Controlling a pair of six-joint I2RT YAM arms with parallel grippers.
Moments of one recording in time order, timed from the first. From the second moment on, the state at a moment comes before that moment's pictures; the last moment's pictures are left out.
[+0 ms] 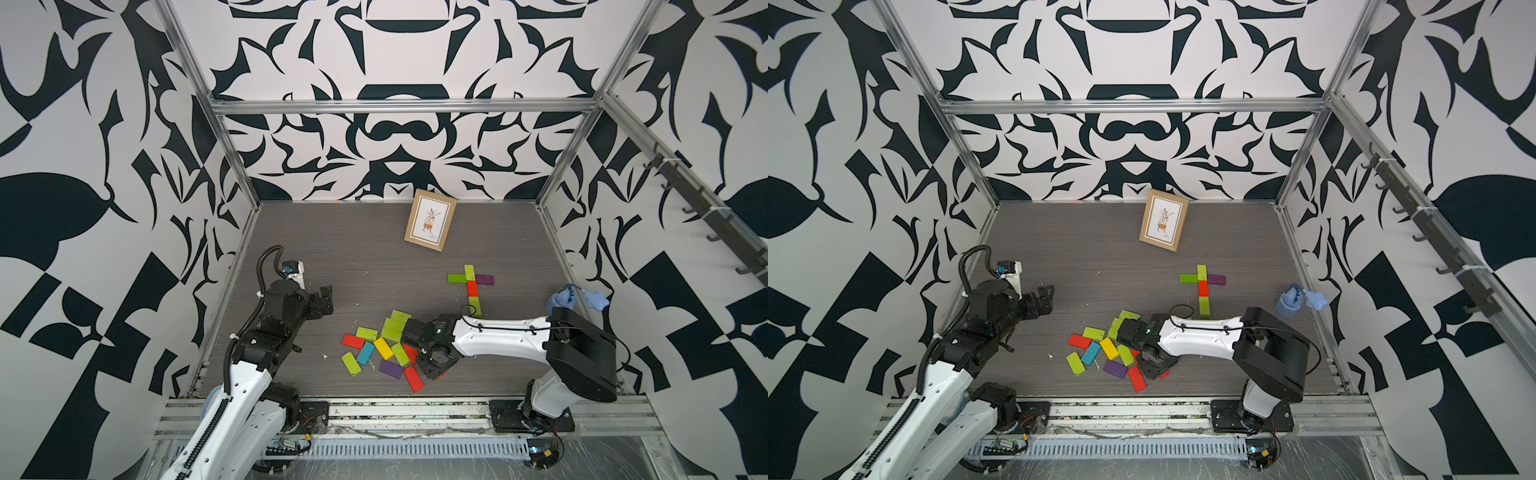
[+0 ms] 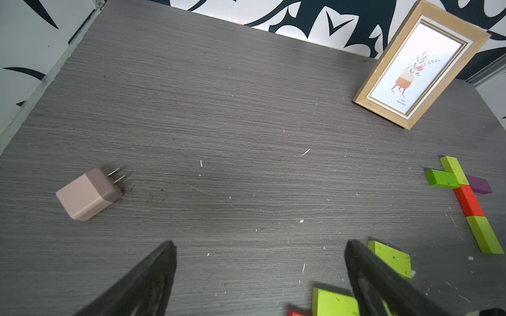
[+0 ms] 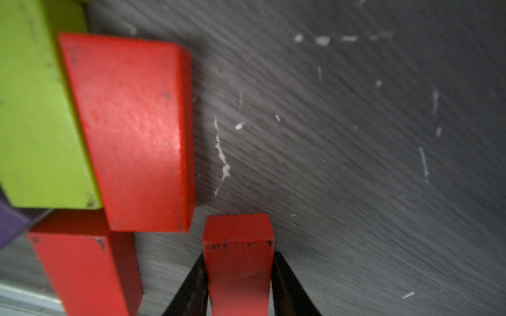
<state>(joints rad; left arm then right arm) -0.29 0.69 0.58 -0.46 -0.07 -0.32 1.11 1.63 0.91 -0.82 0.05 0.57</state>
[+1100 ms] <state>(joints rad) -0.29 0.63 0.56 -0.42 -0.04 -0.32 0.74 1.17 0.99 -0.64 0.19 -0.32</state>
